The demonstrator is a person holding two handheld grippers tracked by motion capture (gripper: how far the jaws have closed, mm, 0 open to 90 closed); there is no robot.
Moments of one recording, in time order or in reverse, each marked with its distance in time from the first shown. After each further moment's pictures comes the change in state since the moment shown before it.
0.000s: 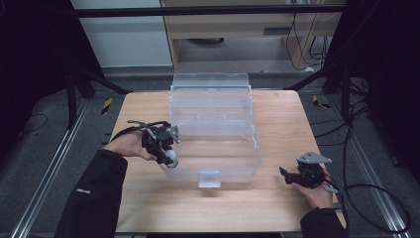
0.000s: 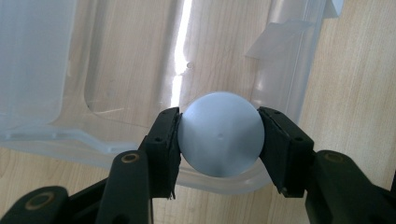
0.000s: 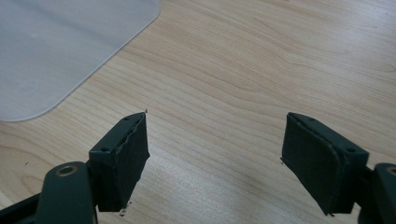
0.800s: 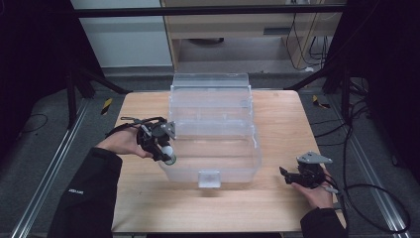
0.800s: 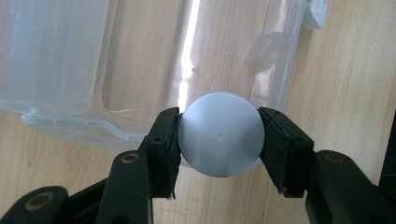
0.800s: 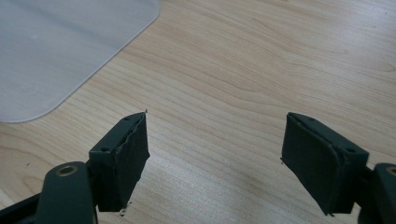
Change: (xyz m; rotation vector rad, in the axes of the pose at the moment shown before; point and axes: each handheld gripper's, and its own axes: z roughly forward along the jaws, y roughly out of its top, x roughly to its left) left arm -0.005 0.000 -0.026 -0.022 0.030 0.009; right arm 0.000 0.000 0.000 -0.004 -0.001 0.005
